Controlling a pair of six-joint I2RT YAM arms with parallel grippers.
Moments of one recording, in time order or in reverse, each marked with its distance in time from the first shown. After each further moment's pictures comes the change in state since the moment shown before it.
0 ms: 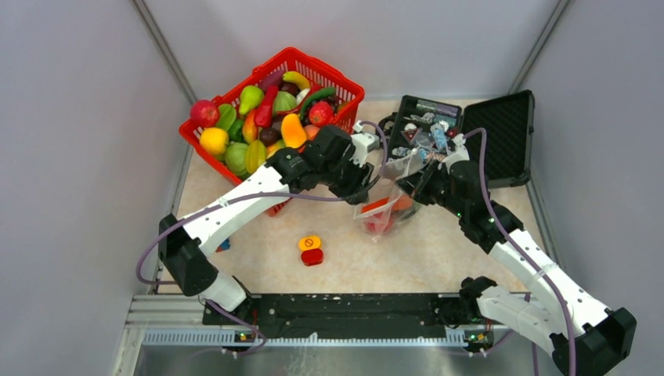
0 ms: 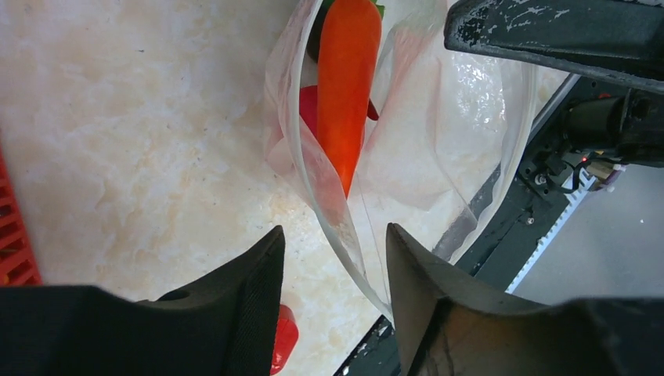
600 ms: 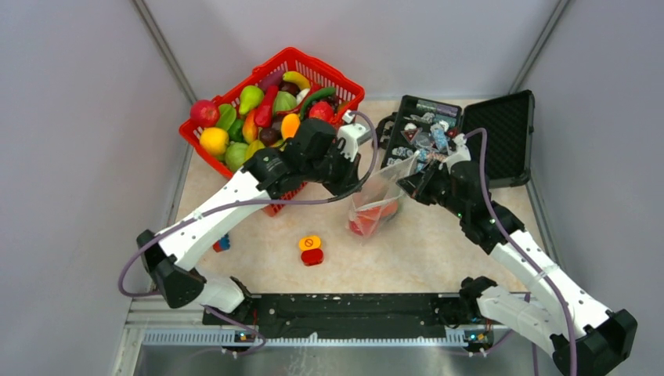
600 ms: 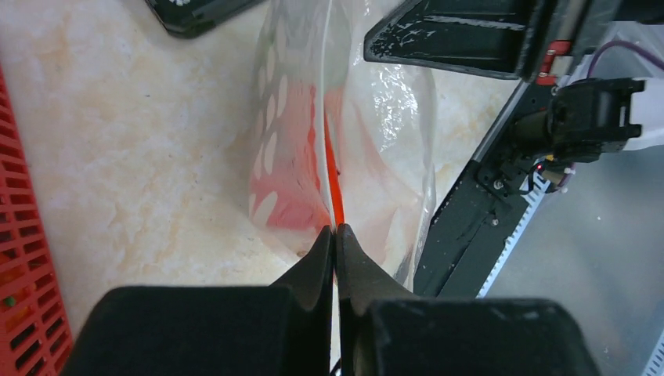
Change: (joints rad) left arm 0.000 -0.072 0.045 -0.025 0.043 0.015; right arm 0.000 -0.003 0.001 -0.007 0.015 -0.023
